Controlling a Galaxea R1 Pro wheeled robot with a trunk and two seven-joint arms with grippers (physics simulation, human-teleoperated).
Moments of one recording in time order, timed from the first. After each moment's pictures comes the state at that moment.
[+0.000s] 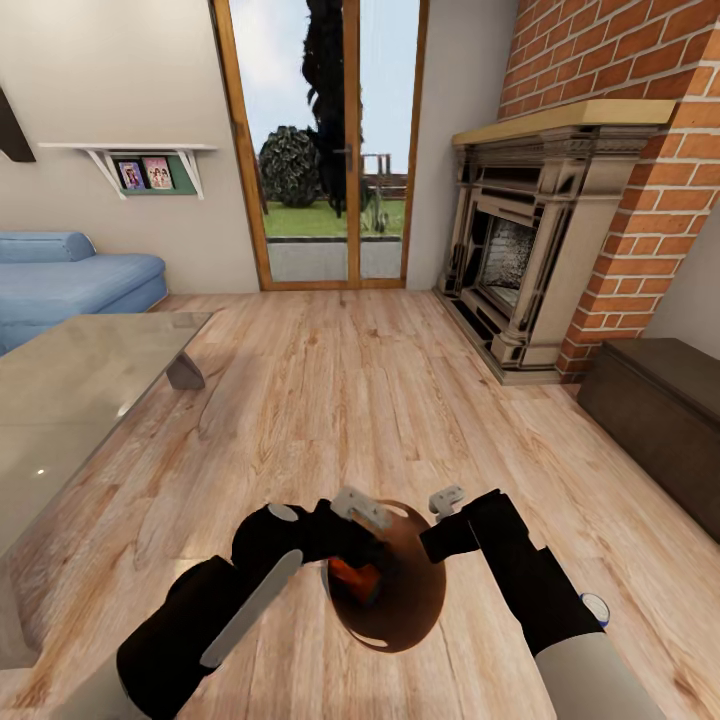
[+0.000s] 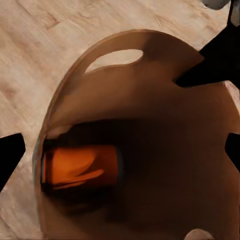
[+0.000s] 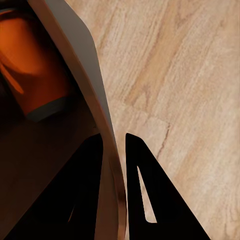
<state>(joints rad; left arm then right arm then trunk) -0.58 0.07 -0.70 -1.58 0.44 1.05 0.08 -0.58 0.03 0.14 -1.19 0.52 1.04 0.72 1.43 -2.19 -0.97</state>
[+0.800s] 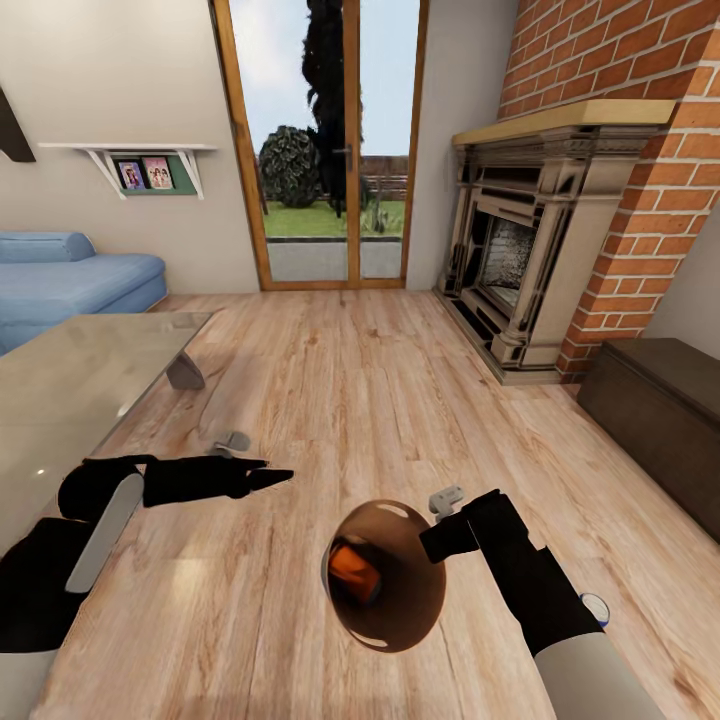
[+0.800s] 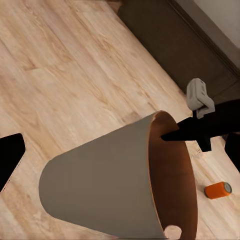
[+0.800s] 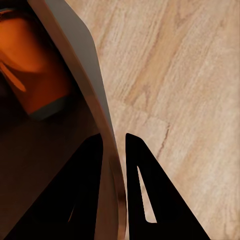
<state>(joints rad) -0.58 0.31 -0.10 -1.58 0.44 1.05 -0.70 -0.58 0.03 0.14 -1.19 0.53 1.04 0.72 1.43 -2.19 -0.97</state>
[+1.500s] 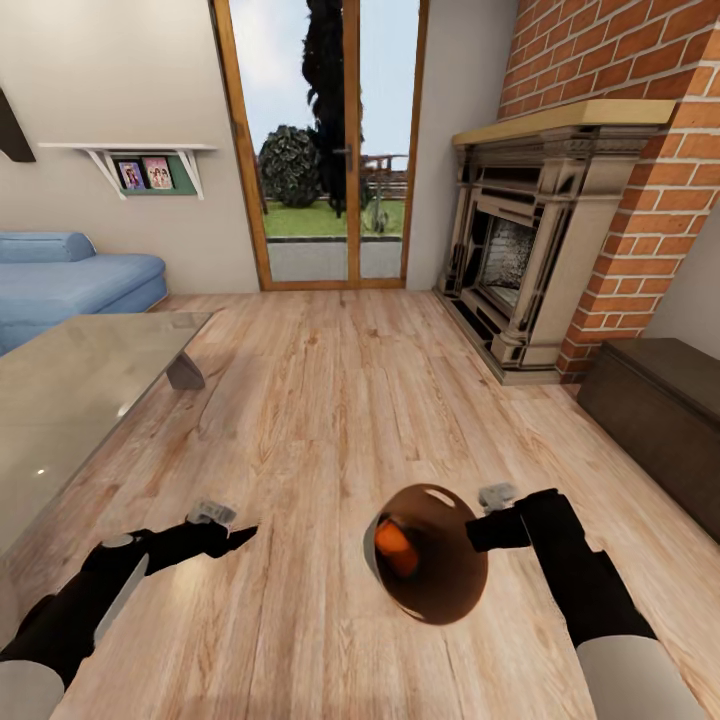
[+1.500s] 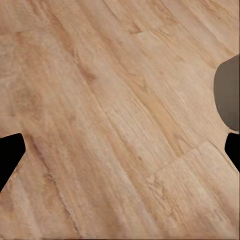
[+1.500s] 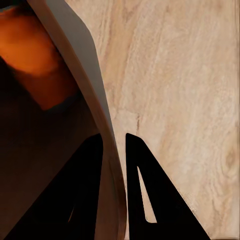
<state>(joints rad) -0.52 0.31 -0.09 -0.94 0.11 0.32 -0.67 -0.57 -0.06 -0.05 -1.21 0.52 1.04 0.74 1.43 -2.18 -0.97</state>
